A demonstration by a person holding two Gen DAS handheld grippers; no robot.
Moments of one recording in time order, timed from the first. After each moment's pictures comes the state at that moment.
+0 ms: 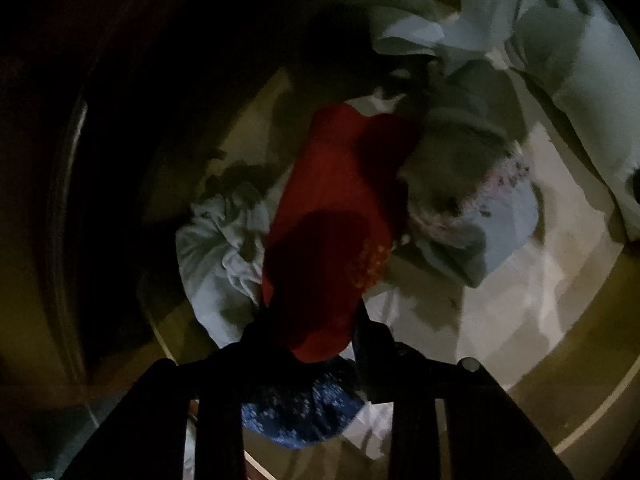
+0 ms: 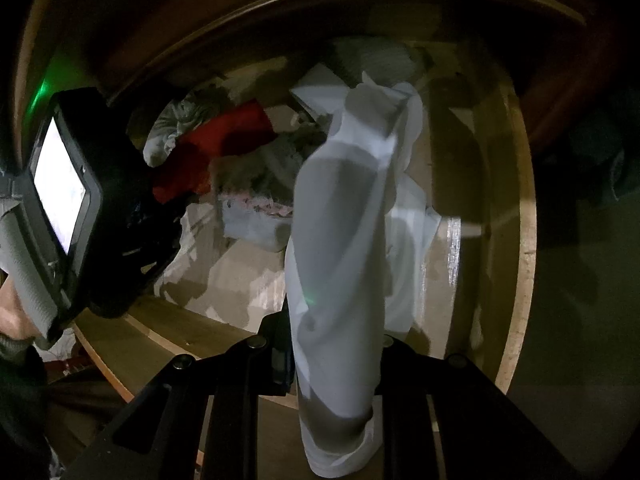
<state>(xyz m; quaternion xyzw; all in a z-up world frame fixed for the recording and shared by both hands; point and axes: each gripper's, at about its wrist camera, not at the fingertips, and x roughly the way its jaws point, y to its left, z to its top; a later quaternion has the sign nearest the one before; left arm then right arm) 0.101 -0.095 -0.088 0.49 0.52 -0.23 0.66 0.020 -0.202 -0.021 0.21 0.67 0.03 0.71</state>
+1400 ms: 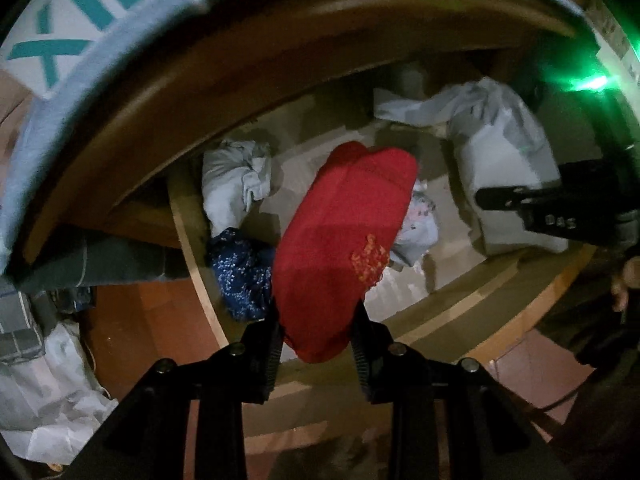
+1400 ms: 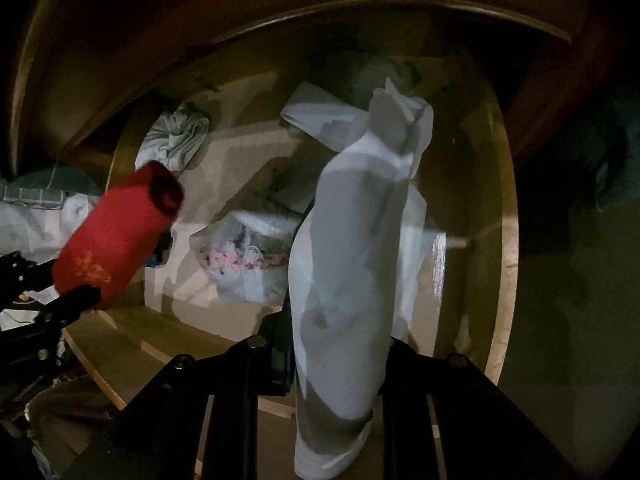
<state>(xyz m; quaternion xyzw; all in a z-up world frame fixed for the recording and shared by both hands) 0.069 -0.023 0.028 0.26 0.60 -0.24 0.72 0.022 -0.200 -0.019 0.19 0.66 0.01 0.73</state>
